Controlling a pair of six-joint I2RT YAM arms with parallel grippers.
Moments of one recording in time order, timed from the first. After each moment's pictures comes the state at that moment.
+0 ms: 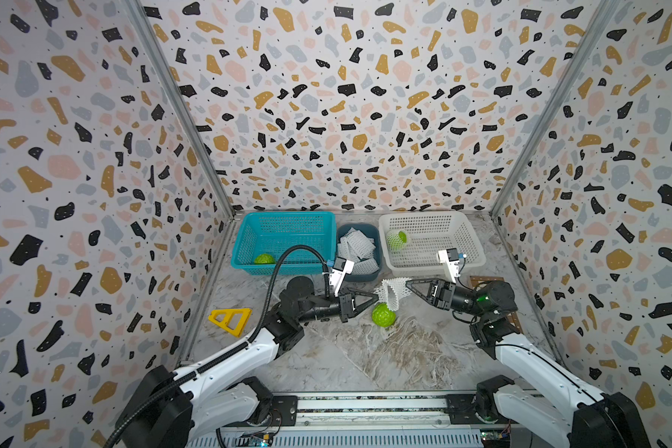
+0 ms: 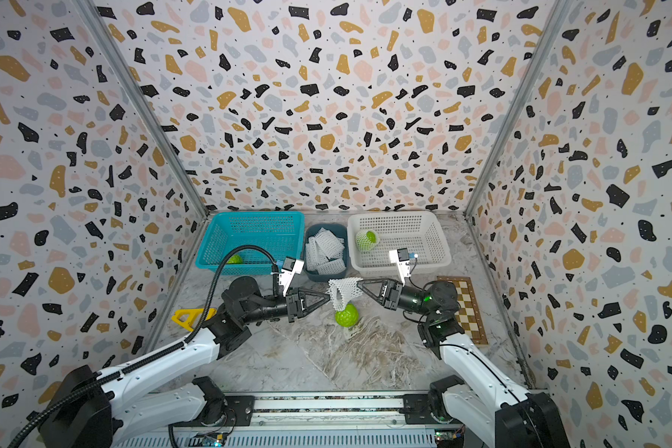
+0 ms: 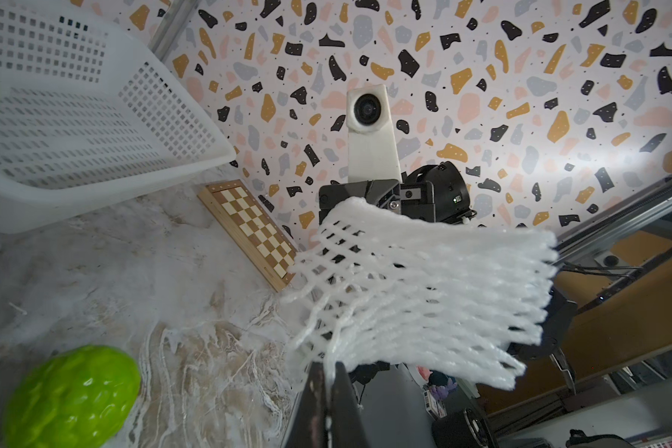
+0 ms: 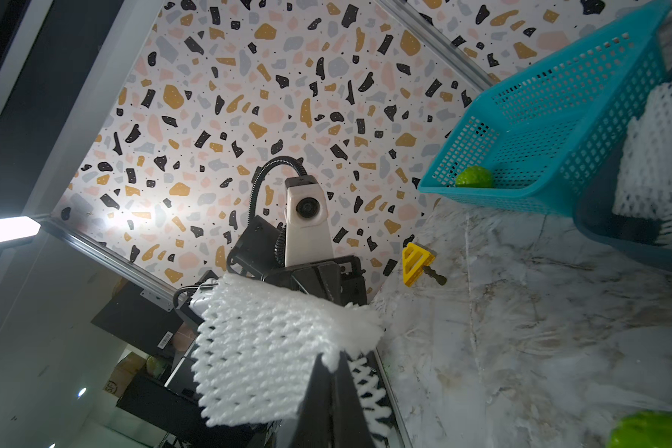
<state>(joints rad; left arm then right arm) -0.68 1.10 0.56 0.48 0.69 -0.81 0.33 0.98 0.42 0.77 -0.97 1.13</state>
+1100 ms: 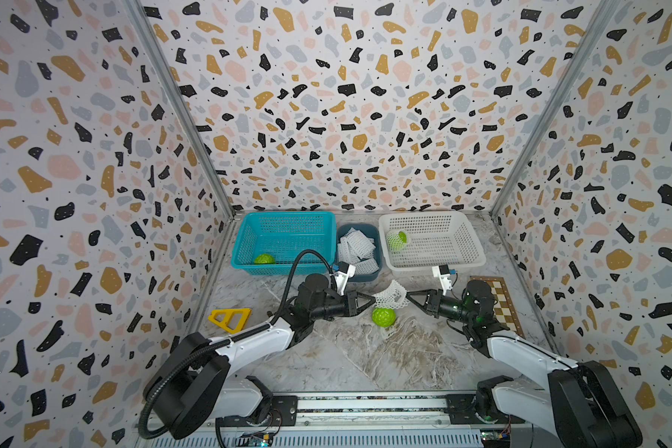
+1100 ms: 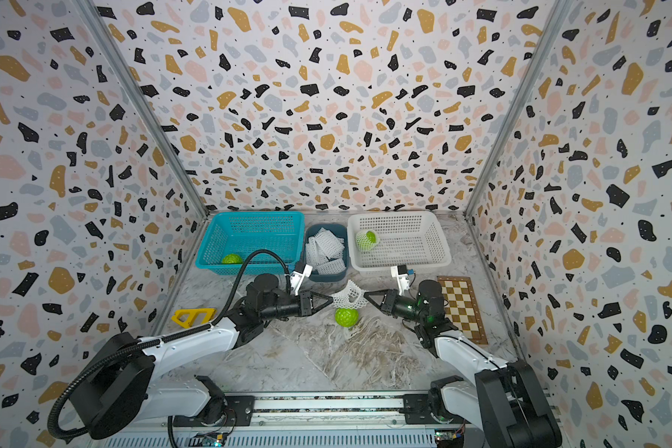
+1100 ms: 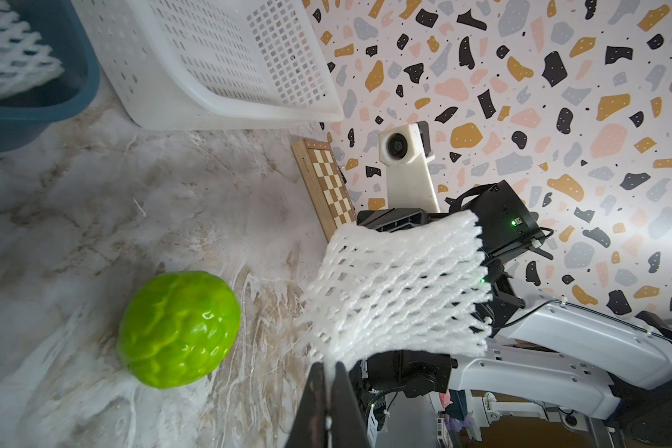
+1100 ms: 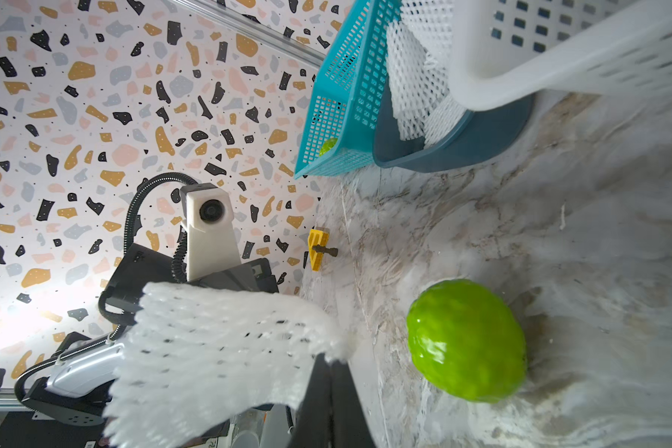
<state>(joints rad) -0.66 1.32 0.56 0.45 0.62 -0.87 0.26 1.15 0.31 0.57 -0.87 0.98</state>
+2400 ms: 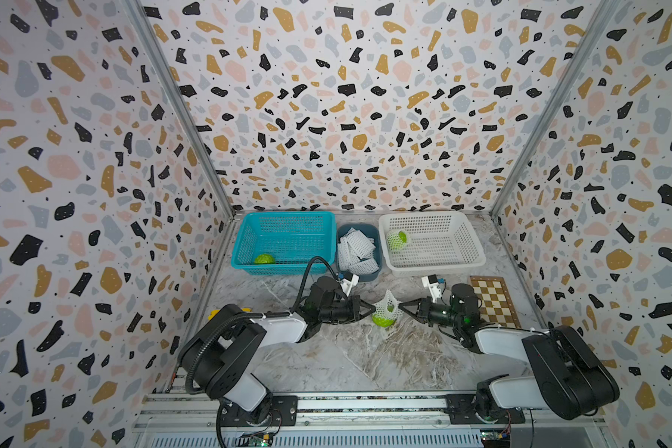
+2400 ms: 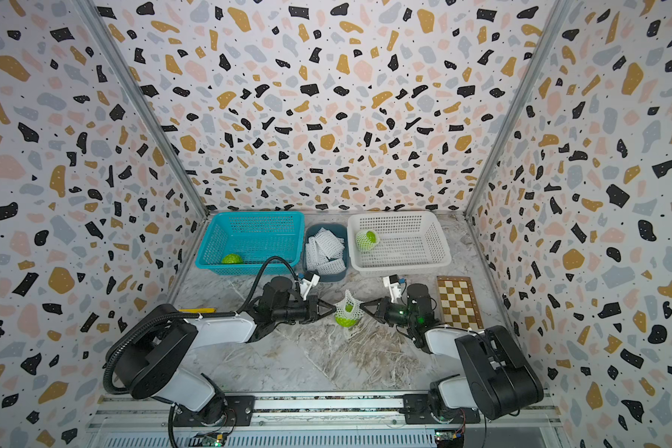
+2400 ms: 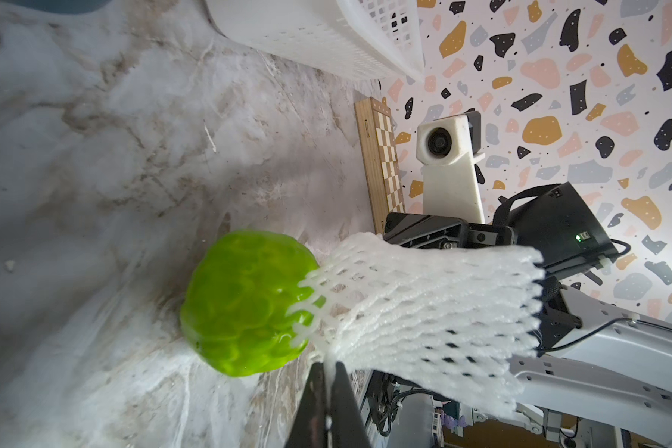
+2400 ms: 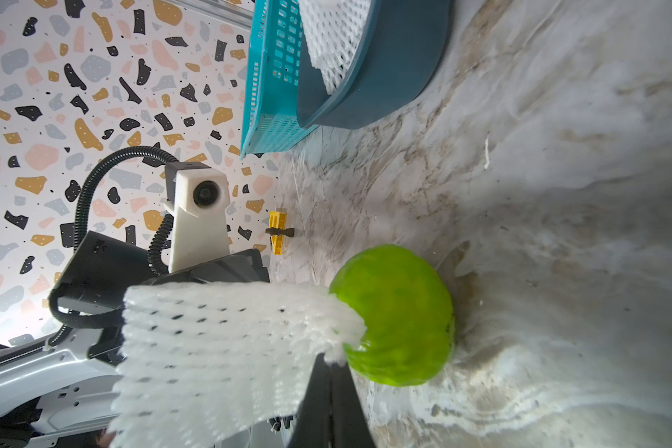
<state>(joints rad) -0.64 1.55 0.56 0.52 0.65 -0.93 0.32 1.37 0.29 0.63 -0.82 0.94</state>
